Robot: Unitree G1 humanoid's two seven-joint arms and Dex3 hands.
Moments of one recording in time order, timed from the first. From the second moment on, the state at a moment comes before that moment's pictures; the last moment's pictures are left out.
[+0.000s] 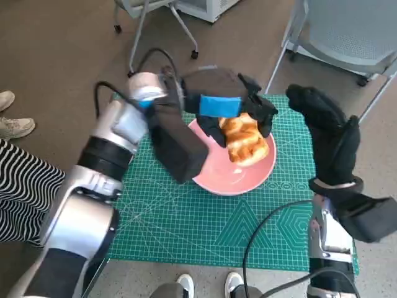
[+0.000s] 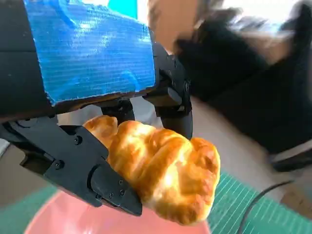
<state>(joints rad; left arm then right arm) -1.31 0.25 -0.39 1.03 0.43 -0.69 -0.61 -0.42 -0.15 -0.15 0.22 0.24 -0.52 0.30</state>
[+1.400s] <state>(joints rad) -1.17 0.75 -0.18 0.73 0.23 -0.60 -0.90 -0.42 -0.16 -0.15 0.23 0.23 -0.52 0.30</state>
